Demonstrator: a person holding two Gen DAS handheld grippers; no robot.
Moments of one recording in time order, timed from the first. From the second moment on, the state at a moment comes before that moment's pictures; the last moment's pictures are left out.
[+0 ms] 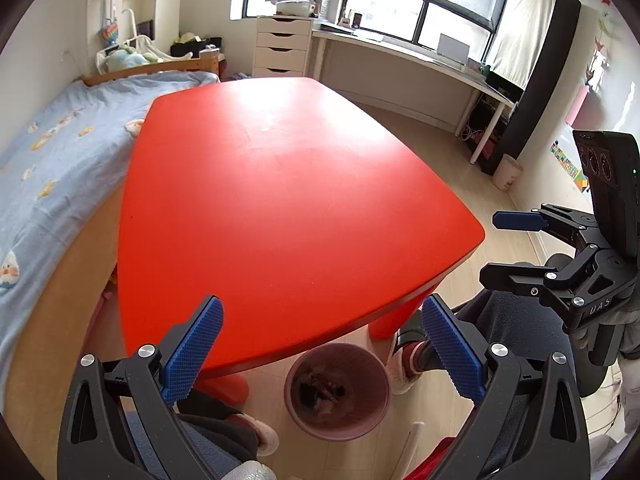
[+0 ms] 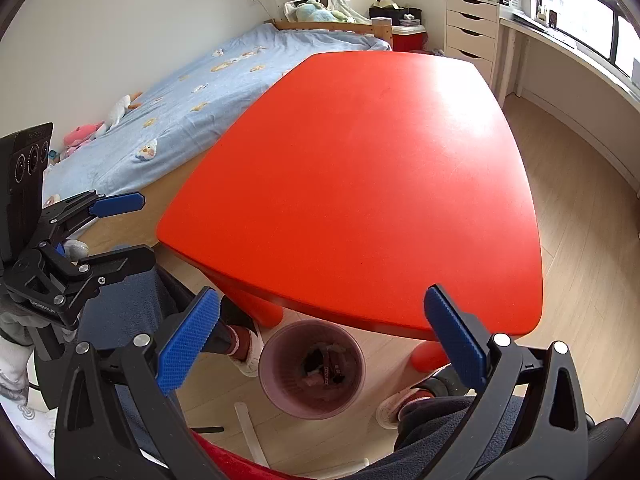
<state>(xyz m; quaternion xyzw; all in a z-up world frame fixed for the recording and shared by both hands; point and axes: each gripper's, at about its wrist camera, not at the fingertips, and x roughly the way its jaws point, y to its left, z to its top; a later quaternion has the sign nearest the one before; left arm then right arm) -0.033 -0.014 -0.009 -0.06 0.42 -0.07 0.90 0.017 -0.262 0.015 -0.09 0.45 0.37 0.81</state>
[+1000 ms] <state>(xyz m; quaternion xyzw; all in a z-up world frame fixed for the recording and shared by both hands) 0.021 0.015 0.008 -0.07 0.39 -0.05 0.92 0.084 -0.228 0.030 -0.09 0.42 0.36 0.83</state>
